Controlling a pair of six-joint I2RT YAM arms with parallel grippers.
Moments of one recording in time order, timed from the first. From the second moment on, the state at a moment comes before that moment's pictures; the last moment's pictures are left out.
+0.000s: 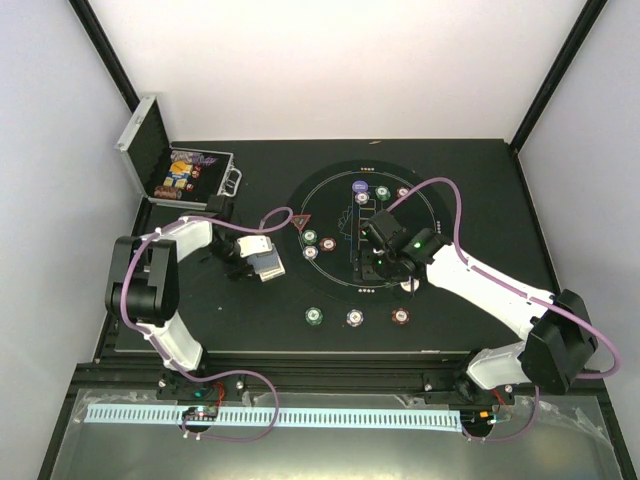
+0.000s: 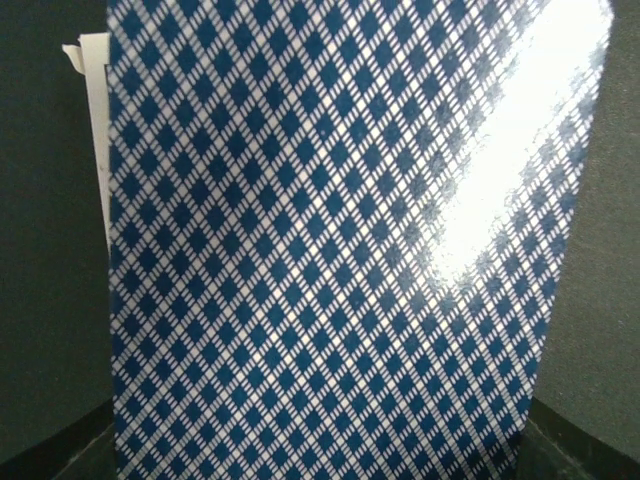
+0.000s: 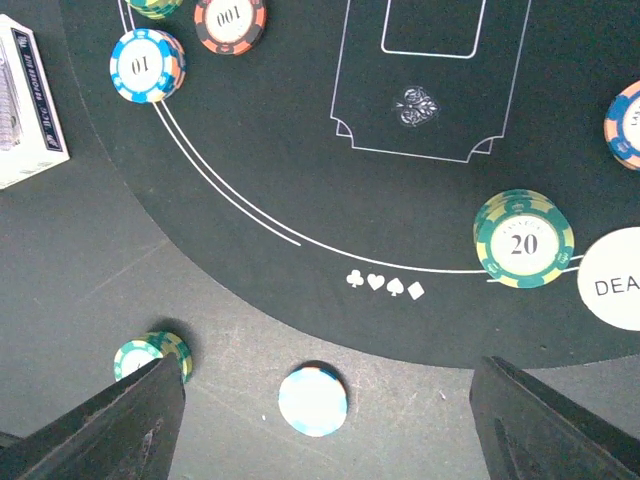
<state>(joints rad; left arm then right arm) -0.09 1.72 0.98 -0.68 0.32 1.10 0.77 1.38 1.07 -0.82 0.04 0.69</state>
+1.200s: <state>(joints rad) -0.35 1.32 1.09 -1.06 0.43 1.07 0.83 1.51 0.93 0.04 -0.56 1.00</state>
